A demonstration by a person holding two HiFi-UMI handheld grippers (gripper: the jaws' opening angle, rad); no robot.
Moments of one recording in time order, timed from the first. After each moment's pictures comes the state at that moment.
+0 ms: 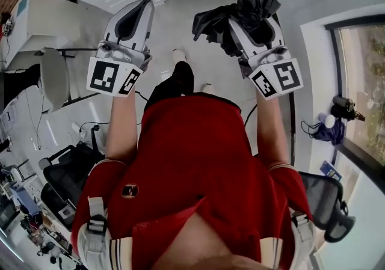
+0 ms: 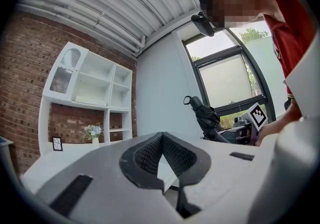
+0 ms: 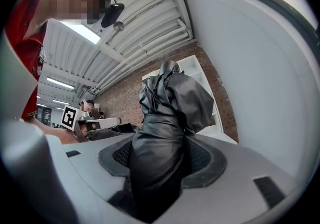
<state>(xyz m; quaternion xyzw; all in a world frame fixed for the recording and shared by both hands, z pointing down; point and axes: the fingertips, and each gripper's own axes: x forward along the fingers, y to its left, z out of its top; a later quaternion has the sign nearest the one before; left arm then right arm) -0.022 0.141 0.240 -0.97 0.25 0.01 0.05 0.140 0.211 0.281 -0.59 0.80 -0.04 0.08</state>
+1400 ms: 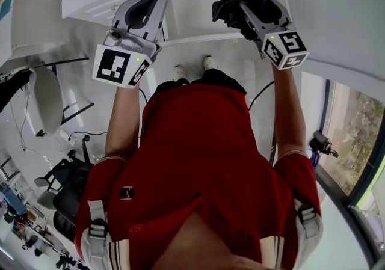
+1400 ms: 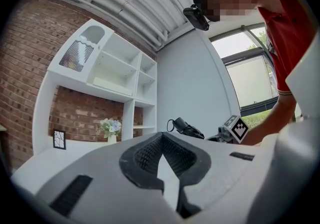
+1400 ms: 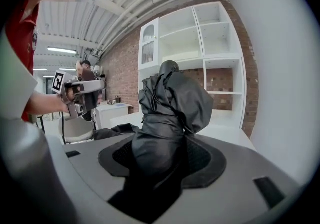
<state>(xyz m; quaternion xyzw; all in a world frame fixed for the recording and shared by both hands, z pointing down) -0.045 -0.210 0.283 -0.96 0.29 0.04 0.01 0.150 -0.197 0.374 -0.54 0.83 -0.08 -0.14</state>
